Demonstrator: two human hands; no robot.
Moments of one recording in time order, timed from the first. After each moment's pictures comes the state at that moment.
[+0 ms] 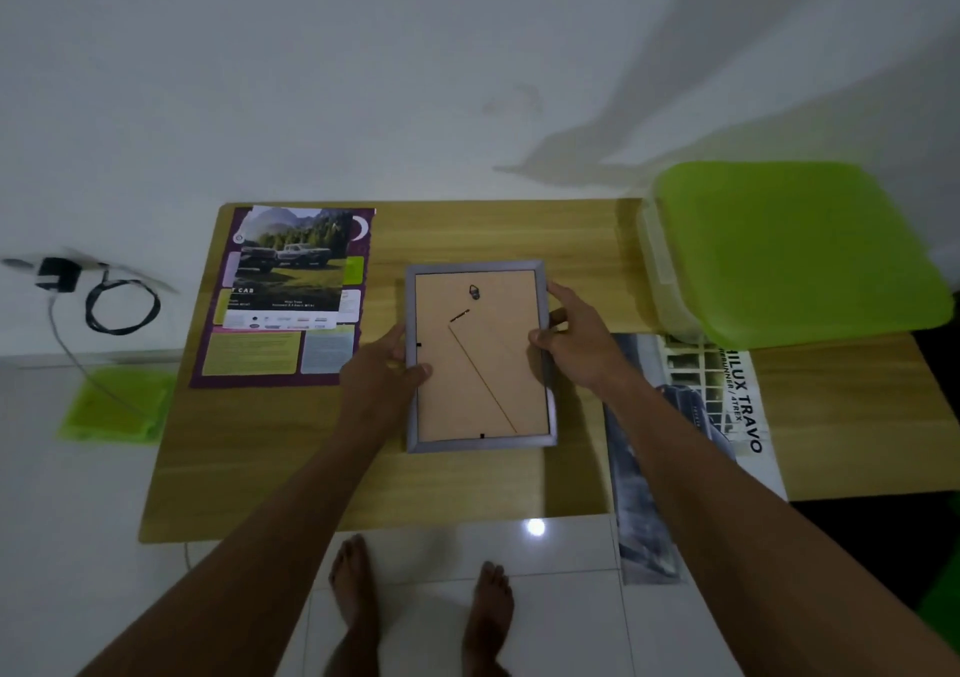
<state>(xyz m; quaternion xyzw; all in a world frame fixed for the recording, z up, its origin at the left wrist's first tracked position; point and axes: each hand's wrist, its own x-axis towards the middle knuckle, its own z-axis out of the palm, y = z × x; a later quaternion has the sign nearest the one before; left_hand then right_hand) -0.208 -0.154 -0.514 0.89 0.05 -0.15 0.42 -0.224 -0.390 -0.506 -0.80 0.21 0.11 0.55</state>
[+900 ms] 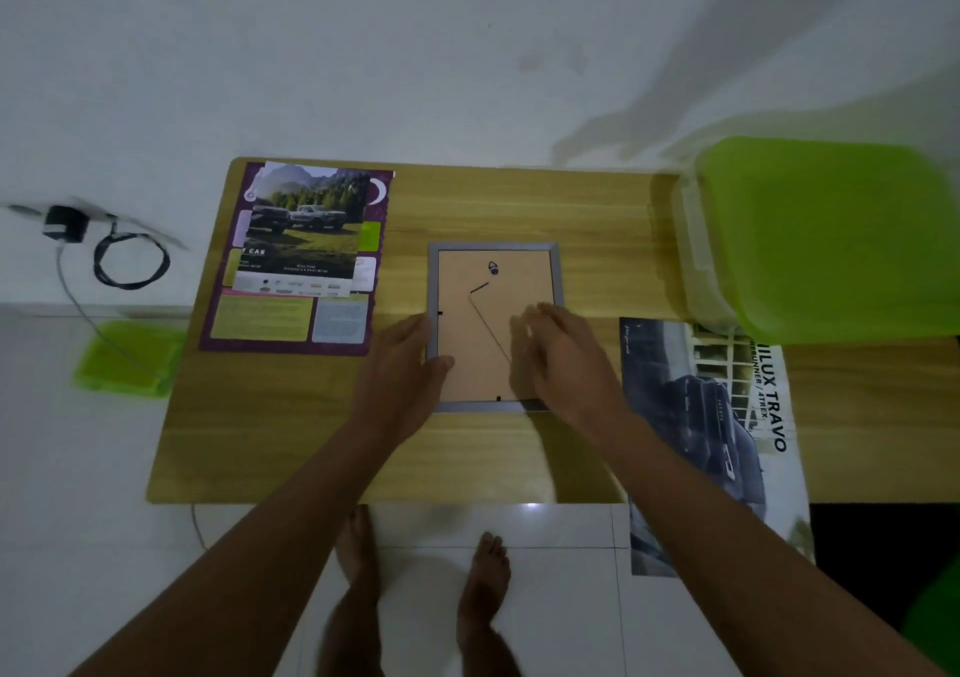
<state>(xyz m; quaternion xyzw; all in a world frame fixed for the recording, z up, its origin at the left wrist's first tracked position) -0.219 -0.148 -0.549 0.95 -0.12 -0.08 0.27 -0.257 -0.357 -0.542 -0.96 0.02 0.05 0.26</state>
